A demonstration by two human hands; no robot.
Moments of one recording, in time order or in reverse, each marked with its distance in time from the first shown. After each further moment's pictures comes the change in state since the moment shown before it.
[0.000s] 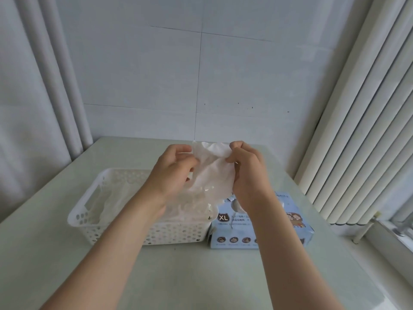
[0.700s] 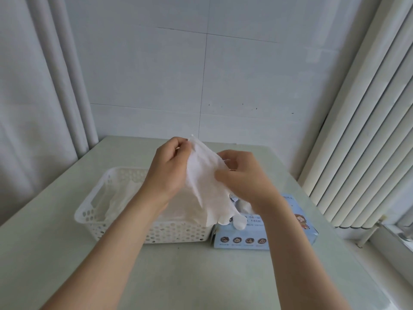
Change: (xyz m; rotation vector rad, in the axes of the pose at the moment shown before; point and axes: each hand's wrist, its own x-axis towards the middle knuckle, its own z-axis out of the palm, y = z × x) left_hand 0.001 0.003 -0.006 0.018 0.103 0.230; right_hand -0.009 -0.010 -0.004 -0.690 -0.221 -0.022
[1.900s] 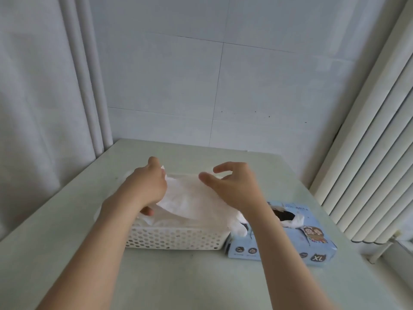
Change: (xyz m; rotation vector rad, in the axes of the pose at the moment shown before) left_hand 0.004 -0.007 -0.076 0.812 -0.107 -0.391; right_hand 0.023 -0.001 0.048 -0.080 0.083 0.126
